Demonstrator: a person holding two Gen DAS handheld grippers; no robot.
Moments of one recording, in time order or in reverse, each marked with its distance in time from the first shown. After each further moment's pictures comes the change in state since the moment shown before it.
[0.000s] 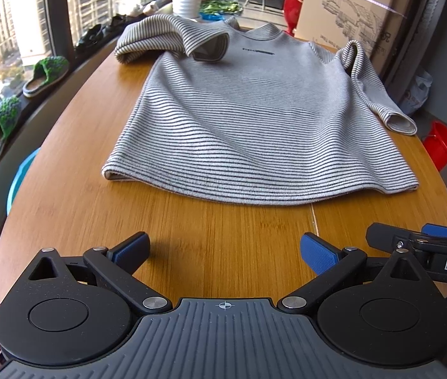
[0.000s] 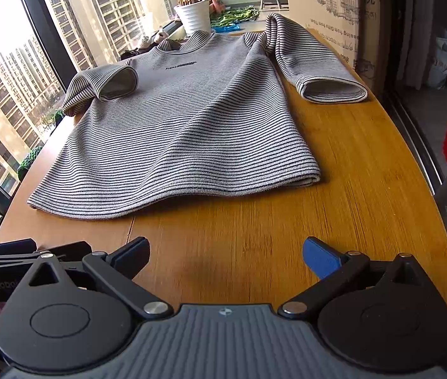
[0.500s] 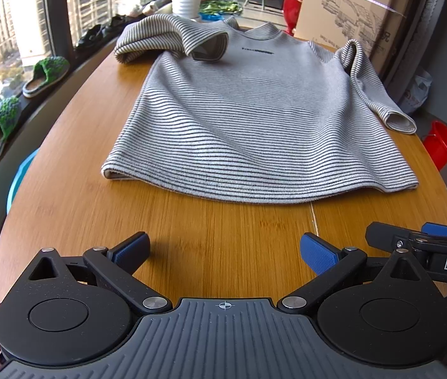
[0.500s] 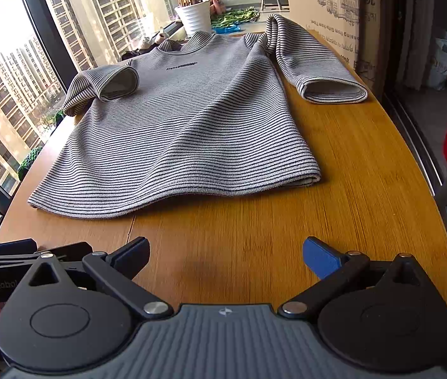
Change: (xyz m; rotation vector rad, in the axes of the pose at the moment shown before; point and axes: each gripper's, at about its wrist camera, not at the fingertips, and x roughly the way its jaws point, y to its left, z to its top) left arm 0.000 0.000 -0.001 0.003 0.000 0.000; right arm 0.000 0.000 0.000 -0.003 -0.005 0.001
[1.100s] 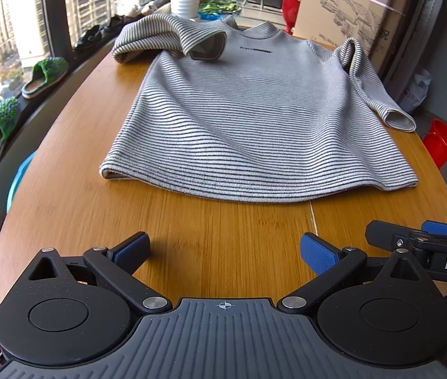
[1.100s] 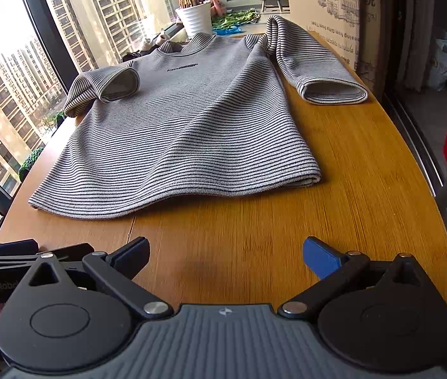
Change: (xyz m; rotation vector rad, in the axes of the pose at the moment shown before) left arm 0.002 -0.003 0.000 0.006 0.002 0.001; right arm 0.000 -0.001 -0.001 0.001 -0.007 0.004
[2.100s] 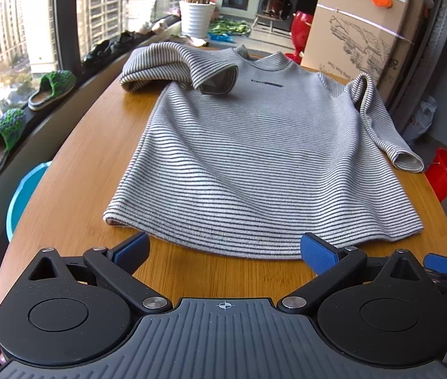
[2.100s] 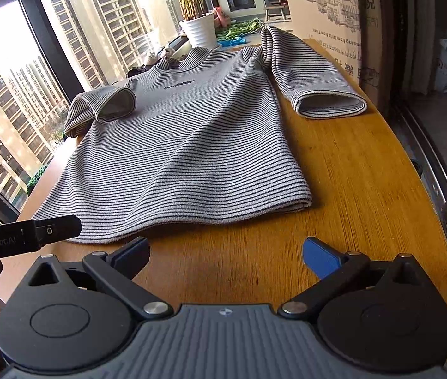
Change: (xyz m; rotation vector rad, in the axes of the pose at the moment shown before) left arm 0.005 0.004 0.031 -0.043 -0.107 -0.007; right arm 0.005 -0.024 0.016 0.049 -0.046 0.072
